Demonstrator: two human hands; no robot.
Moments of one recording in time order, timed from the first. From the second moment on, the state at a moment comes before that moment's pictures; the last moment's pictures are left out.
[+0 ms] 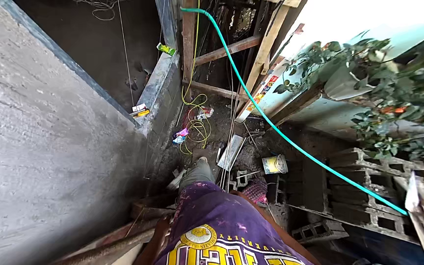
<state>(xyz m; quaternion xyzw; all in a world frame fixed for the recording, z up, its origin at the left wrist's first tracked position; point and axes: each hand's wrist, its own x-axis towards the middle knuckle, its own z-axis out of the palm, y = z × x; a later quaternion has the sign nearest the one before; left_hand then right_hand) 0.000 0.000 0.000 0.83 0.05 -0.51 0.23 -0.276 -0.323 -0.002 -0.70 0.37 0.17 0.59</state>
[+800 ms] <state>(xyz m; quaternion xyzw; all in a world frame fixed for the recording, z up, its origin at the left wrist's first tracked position) 0.316 -0.367 0.003 0.84 -0.19 -0.49 0.11 0.023 -0.626 0.126 -0.78 0.30 0.33 0.44</state>
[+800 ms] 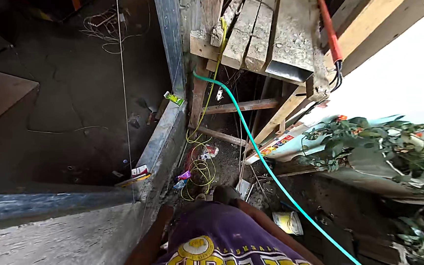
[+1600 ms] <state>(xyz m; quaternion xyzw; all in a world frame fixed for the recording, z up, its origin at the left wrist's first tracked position) 0.409 -0.884 0.276 0.77 -0.41 -0.09 0.48 0.171 -0.944 0.275 -0.73 0.23 -0.25 0.59</state>
